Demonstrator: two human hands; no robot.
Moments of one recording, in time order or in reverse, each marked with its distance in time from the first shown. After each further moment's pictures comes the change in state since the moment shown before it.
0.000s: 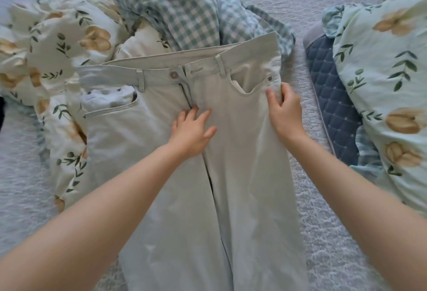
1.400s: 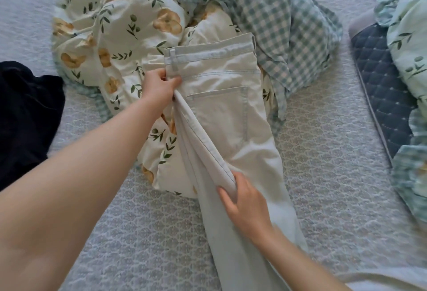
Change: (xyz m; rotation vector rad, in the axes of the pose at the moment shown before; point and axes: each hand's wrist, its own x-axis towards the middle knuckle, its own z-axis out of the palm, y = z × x) left_hand -0.035 -0.200 -0.123 -0.925 0.321 -0.289; right_hand -0.288 -0.072 0.153 -0.324 -0.456 0.025
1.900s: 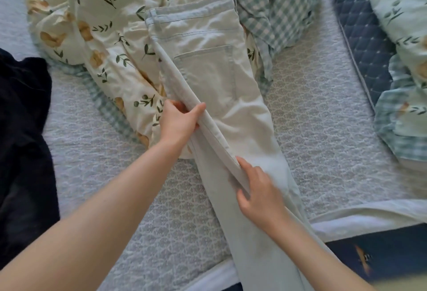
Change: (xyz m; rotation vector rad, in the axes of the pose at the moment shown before) left_hand -0.153 -0.063 0.033 -0.048 -0.080 -0.185; right_hand -0.098 0.033 -0.004 -0.127 -0.023 0.024
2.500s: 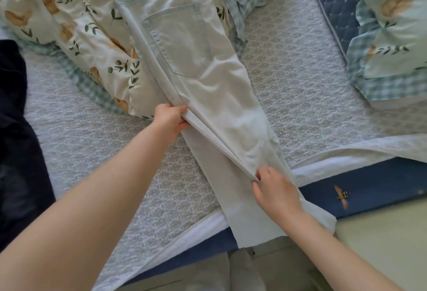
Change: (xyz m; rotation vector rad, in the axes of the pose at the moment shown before) left_hand -0.045 -0.066 0.025 -0.227 -0.205 -0.303; right_hand -0.111 0.051 0.005 -0.267 -0.042 0.257
